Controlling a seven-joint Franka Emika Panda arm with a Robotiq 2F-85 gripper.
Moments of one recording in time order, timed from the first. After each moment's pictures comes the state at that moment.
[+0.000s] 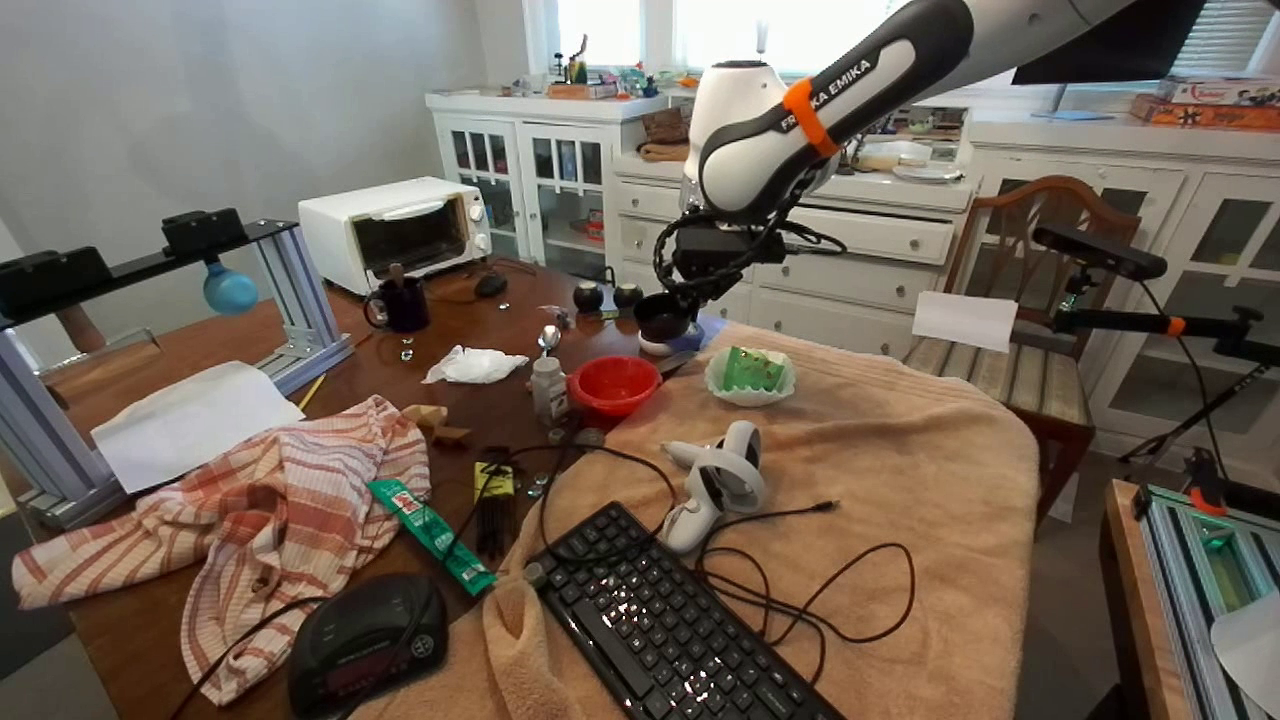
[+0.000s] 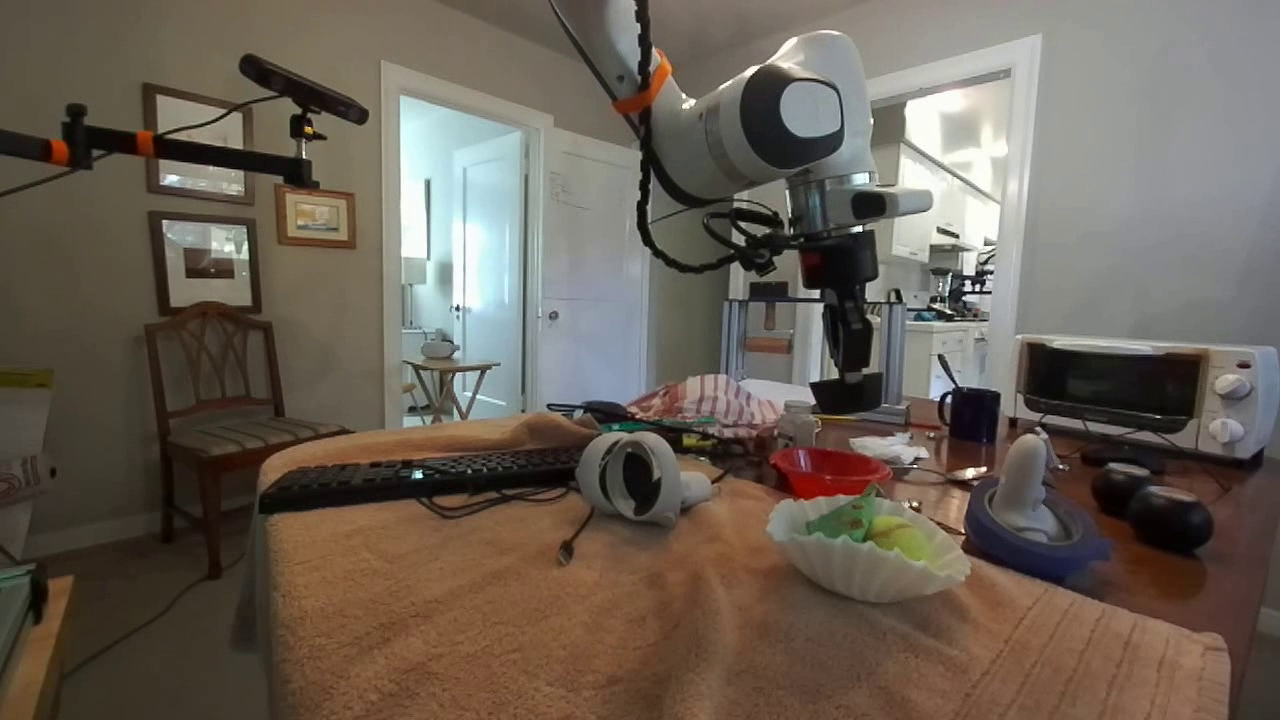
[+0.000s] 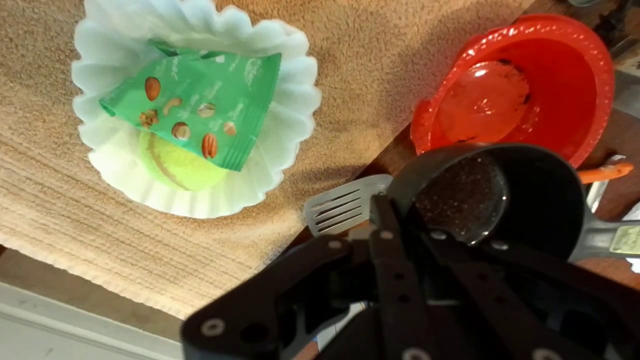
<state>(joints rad) 0.03 0.51 -0.22 -1.74 0.03 2.44 0.71</state>
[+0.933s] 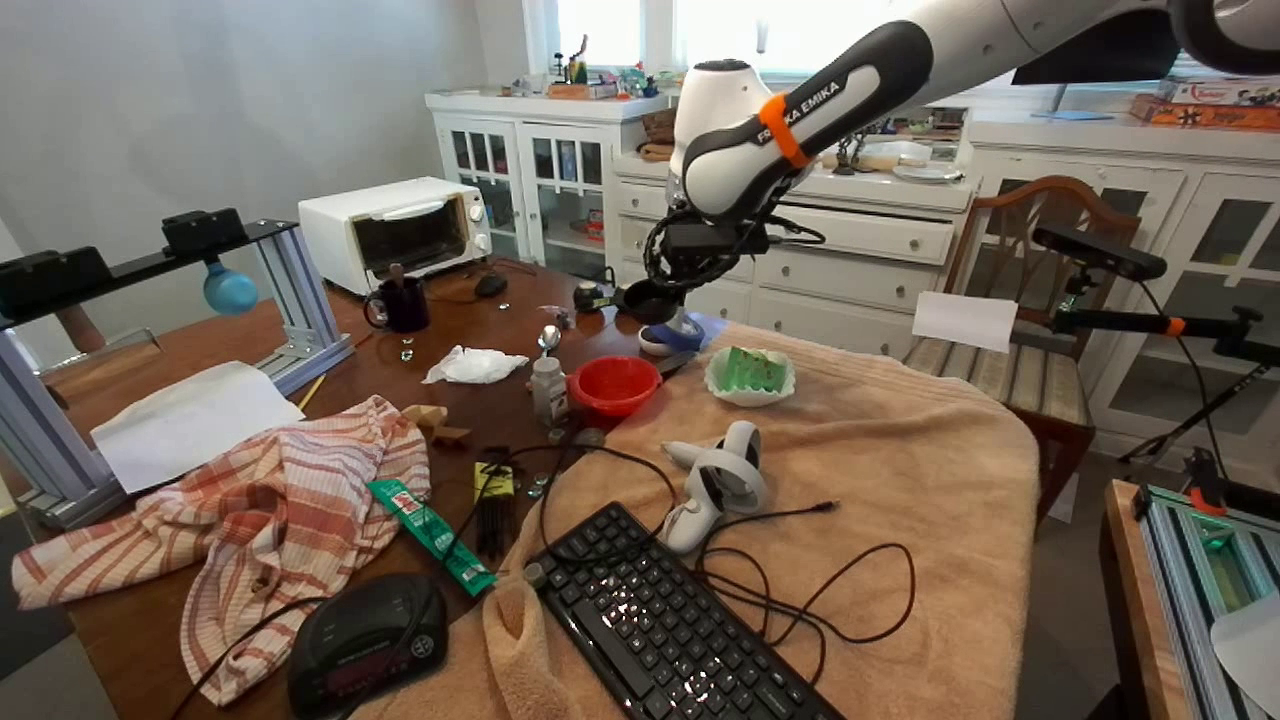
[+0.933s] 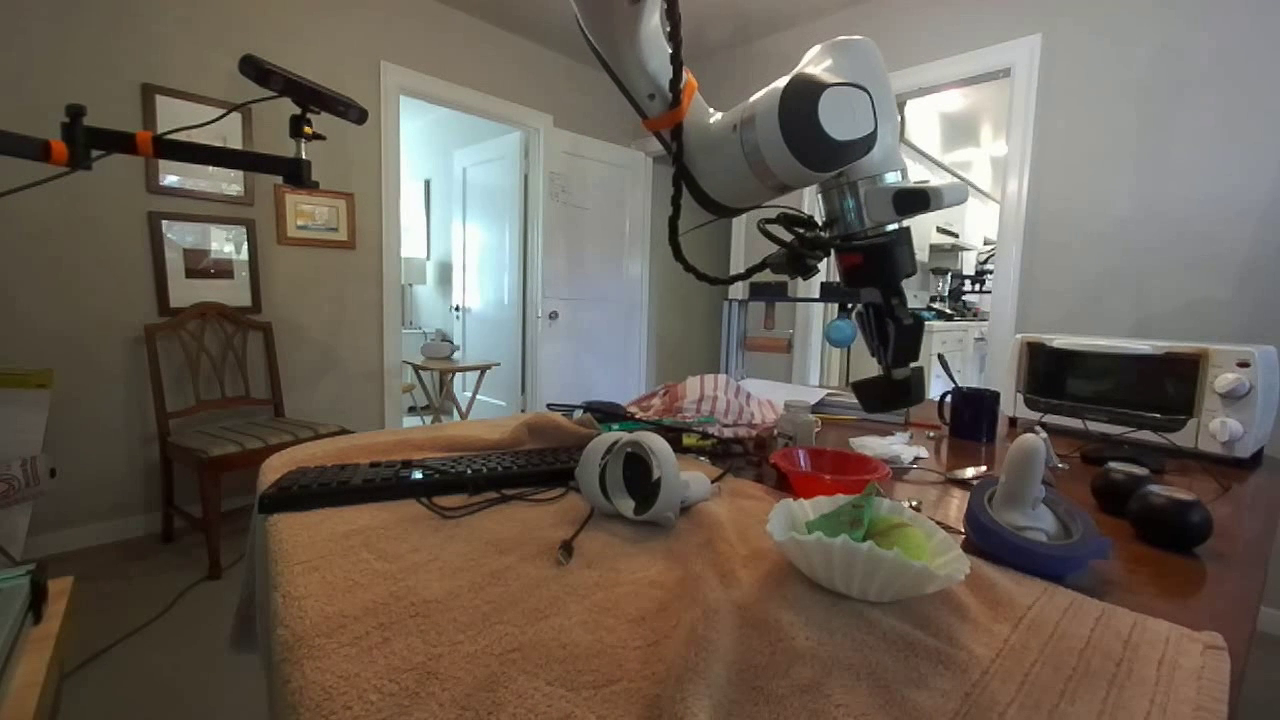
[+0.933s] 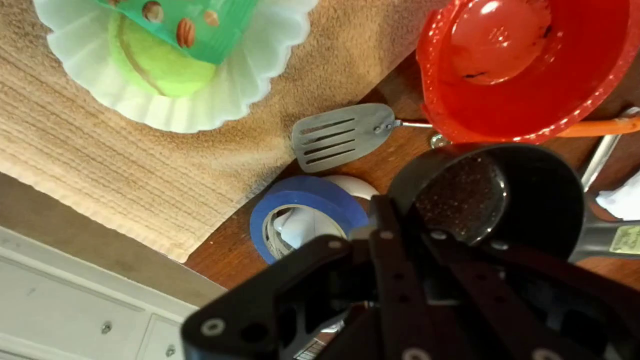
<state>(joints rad) 0.01 0.61 -0.22 -1.58 -0.02 2.44 0.65</state>
